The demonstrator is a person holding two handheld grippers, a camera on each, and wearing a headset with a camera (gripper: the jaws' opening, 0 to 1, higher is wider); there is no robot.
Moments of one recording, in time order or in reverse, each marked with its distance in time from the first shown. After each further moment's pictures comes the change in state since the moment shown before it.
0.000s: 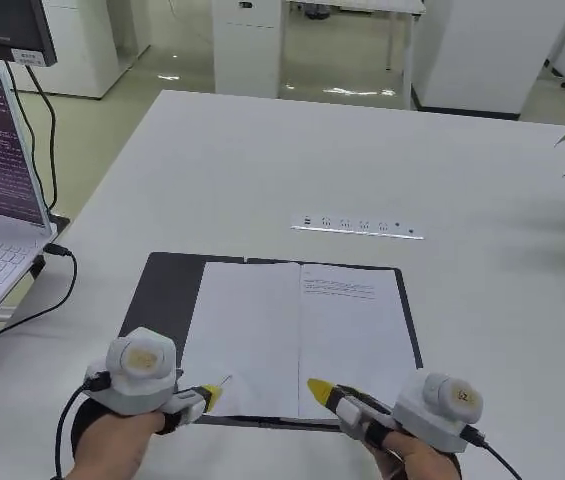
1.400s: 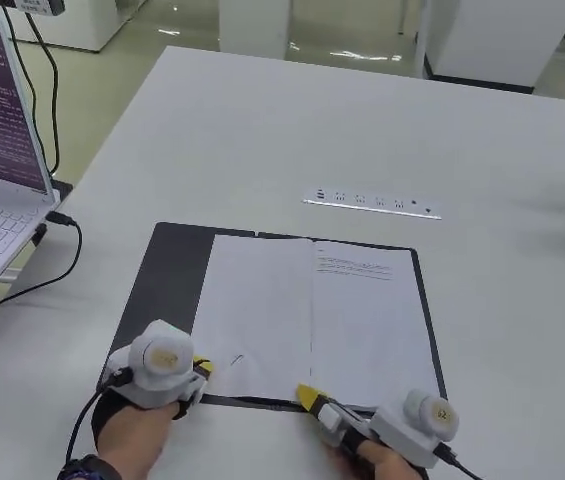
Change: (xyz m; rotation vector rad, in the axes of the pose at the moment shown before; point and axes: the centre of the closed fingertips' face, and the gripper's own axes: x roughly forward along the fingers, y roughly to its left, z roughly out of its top) left arm 0.044 0.020 -0.025 0.025 0.011 0.025; right arm 0.047 0.014 -0.054 0.212 0.004 0.039
